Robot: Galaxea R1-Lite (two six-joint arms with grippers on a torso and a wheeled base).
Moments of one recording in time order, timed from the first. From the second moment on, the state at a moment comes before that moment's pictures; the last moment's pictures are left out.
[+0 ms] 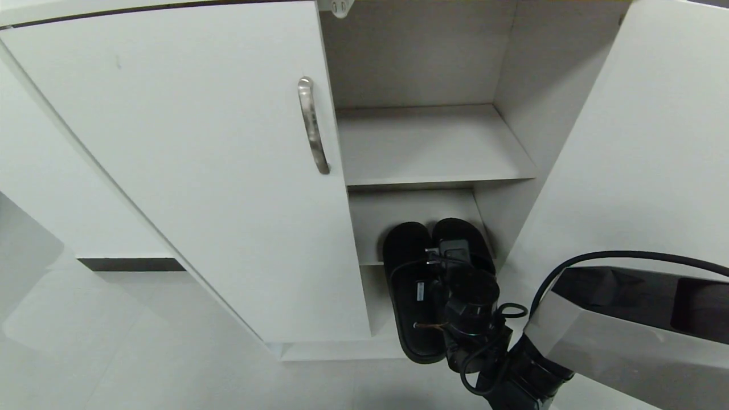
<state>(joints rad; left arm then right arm) 0.00 0.00 0.00 0.00 -0.07 0.02 0.81 2.34 -0.94 -1.45 -0.73 -0.02</state>
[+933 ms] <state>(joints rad) 0.00 0.00 0.00 0.00 -0.07 0.02 0.77 2.39 -1.18 -1.28 -0.73 -0.04</state>
